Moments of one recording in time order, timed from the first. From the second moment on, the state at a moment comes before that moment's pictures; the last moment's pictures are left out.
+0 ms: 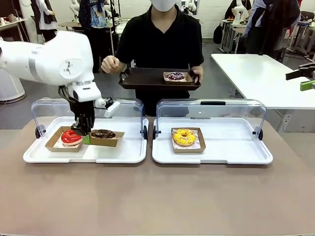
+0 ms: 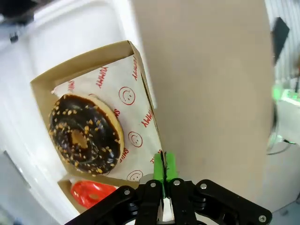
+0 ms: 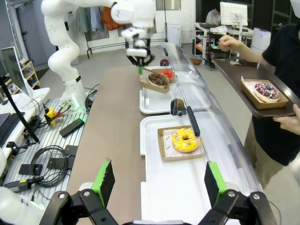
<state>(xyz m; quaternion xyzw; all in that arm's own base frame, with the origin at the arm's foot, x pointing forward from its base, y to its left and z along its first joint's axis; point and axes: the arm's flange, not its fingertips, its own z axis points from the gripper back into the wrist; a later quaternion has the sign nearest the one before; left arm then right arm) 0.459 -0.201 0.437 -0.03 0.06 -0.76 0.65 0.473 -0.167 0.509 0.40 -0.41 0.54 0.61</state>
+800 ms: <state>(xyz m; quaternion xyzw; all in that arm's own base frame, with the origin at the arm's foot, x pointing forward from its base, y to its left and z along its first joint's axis) 0.360 -0.238 0.634 0.03 0.00 -0.74 0.67 0.473 -0.167 0.509 0.40 -0.41 0.54 0.61</state>
